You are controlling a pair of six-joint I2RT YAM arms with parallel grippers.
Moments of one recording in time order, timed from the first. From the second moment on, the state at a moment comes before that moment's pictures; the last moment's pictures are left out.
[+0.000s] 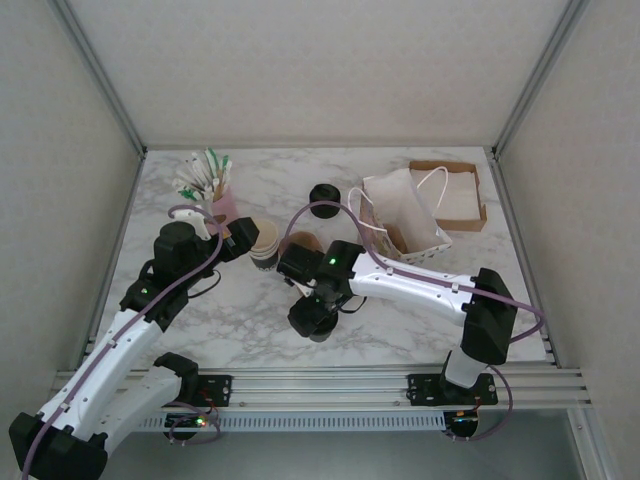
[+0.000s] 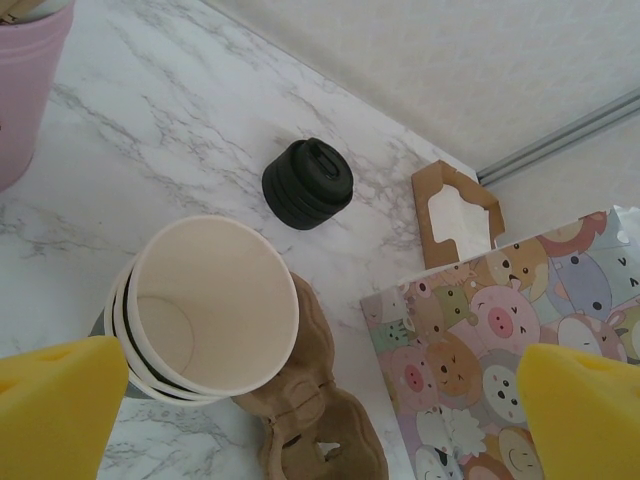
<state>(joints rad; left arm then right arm) -0.32 0.81 0.71 -0.28 0.12 -0.74 1.17 1.68 1.44 -1.15 -0.02 0.32</state>
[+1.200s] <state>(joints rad) -0.31 0.81 0.70 -0.28 0.12 -0.74 1.19 1.75 1.50 -1.21 0.03 0.35</state>
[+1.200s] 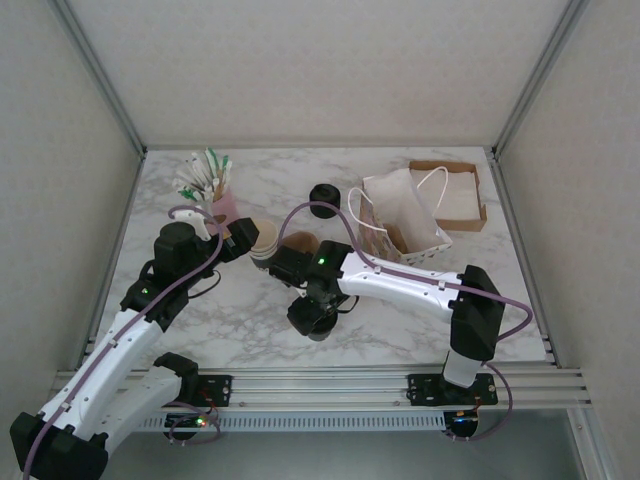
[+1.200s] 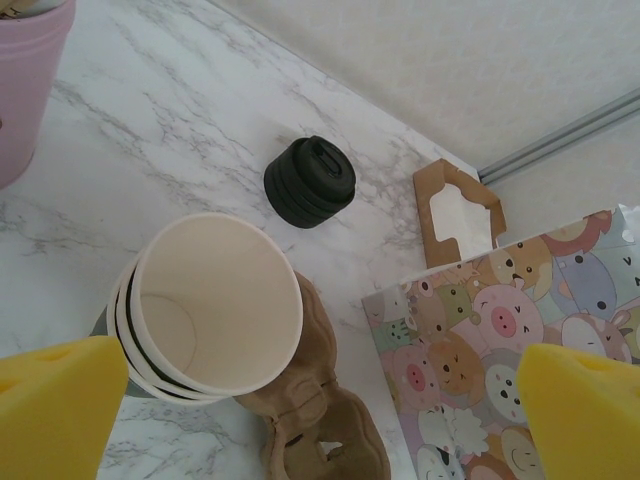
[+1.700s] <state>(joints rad) -0.31 0.81 0.70 -0.28 0.12 -0.74 1.19 1.75 1.52 -1.24 0.03 0.35</state>
